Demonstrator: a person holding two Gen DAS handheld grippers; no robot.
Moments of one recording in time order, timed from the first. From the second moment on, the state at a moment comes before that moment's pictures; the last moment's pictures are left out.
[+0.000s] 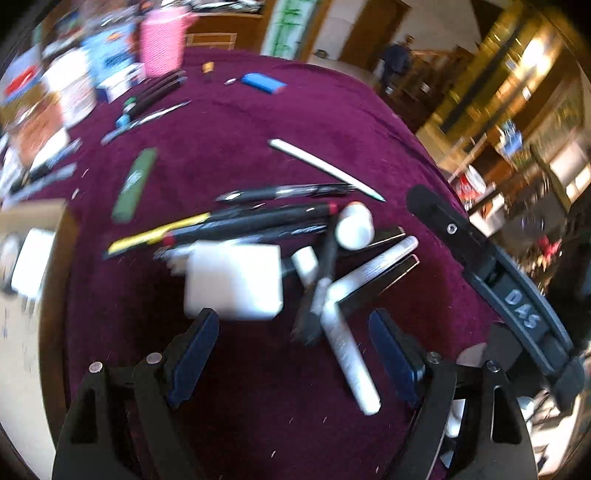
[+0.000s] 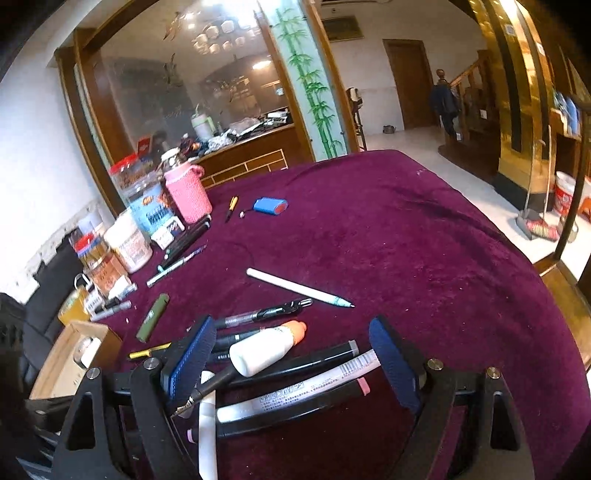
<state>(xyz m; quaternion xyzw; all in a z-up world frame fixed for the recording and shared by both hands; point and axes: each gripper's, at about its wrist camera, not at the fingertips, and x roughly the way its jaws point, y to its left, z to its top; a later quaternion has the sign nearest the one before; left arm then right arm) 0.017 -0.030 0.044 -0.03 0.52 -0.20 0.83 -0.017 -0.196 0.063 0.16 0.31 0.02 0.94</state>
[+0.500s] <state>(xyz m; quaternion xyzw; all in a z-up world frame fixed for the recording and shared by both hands) -0.004 -0.051 0.046 0.12 0.48 -0.19 0.85 -0.015 -0.222 0.057 0.21 0.32 -0.01 0.92</state>
